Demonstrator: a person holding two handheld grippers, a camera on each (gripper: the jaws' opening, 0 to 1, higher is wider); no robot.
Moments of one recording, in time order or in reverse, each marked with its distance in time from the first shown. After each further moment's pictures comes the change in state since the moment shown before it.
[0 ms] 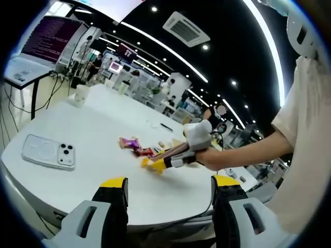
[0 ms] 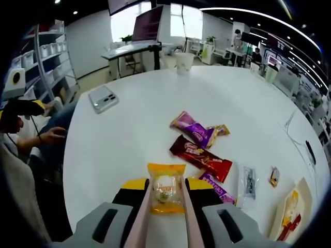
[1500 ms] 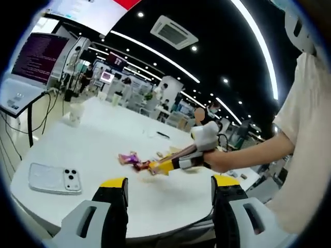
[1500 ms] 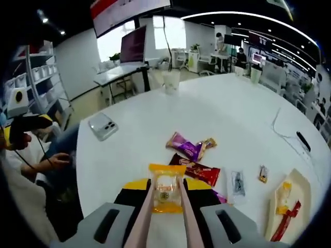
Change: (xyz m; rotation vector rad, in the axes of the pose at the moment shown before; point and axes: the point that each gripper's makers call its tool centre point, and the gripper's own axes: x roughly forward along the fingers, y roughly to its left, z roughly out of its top) left arm -0.009 -0.005 0.039 0.105 -0.031 -0.034; right arm -0.035 -0.013 0.029 0.139 -0.113 -0.044
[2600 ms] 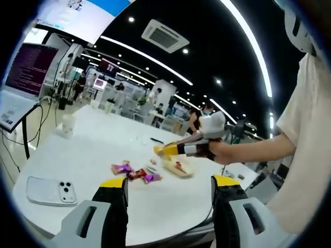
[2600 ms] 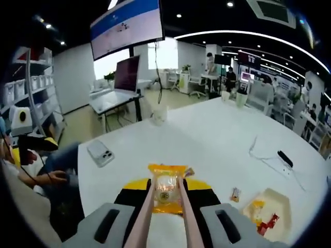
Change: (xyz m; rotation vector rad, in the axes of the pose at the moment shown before) left arm 0.006 -0.022 0.016 0.050 -0.030 -0.043; right arm -0.062 -0.018 0.061 -0.009 -0.175 -0.089
